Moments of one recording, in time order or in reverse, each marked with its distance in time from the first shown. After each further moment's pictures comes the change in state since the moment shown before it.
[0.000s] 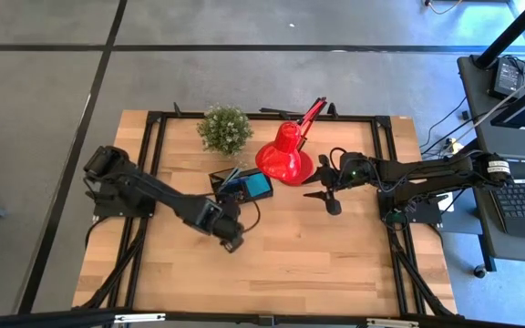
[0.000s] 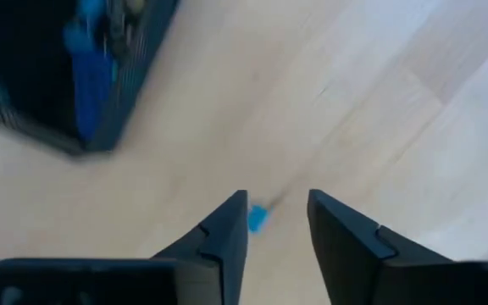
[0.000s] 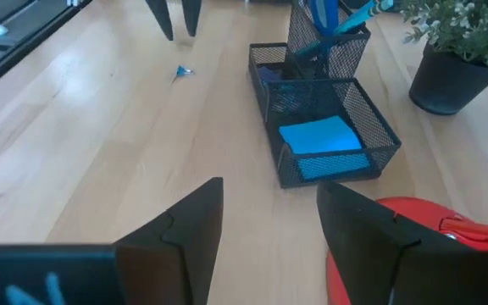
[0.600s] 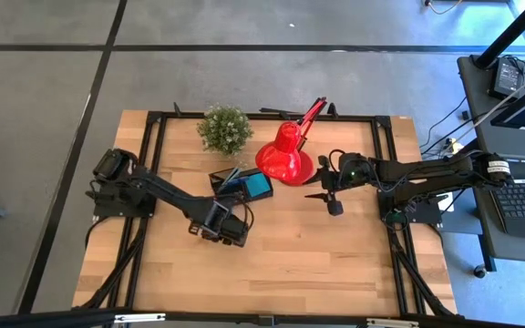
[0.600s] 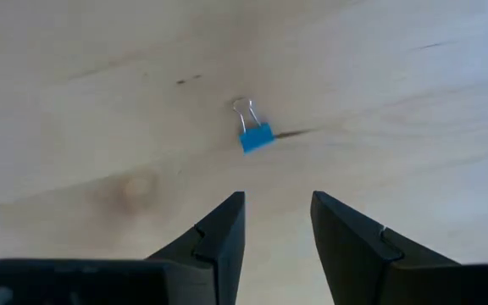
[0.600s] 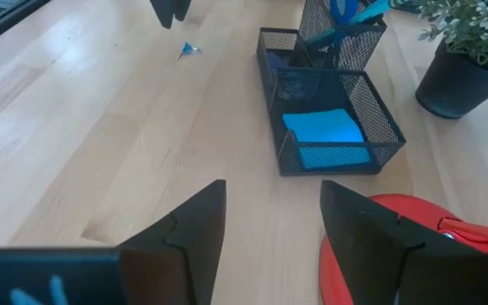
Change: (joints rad) left arm 0.039 0.080 0.000 -0.009 0.277 -0.604; right arm 0.000 0.000 0.000 -0.045 0.000 -0.110
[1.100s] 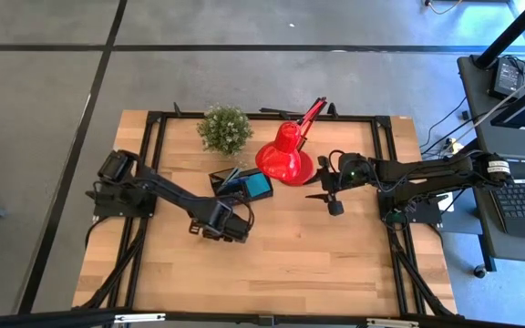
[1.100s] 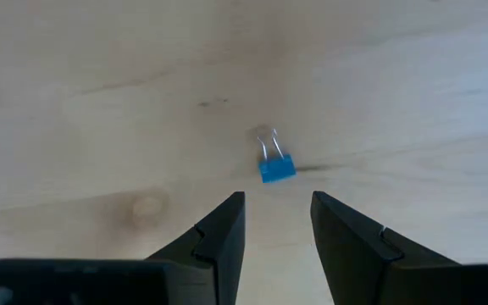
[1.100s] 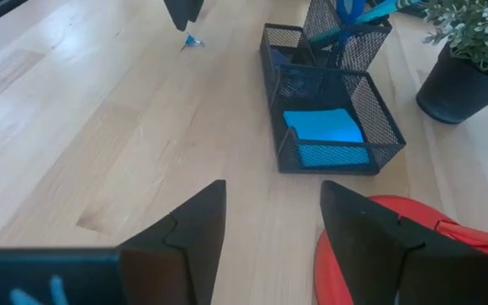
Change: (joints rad) left arm 0.018 0.041 0.001 -0.017 -0.011 -0.069; right arm 0.000 0.000 0.000 -0.011 0.000 -0.049
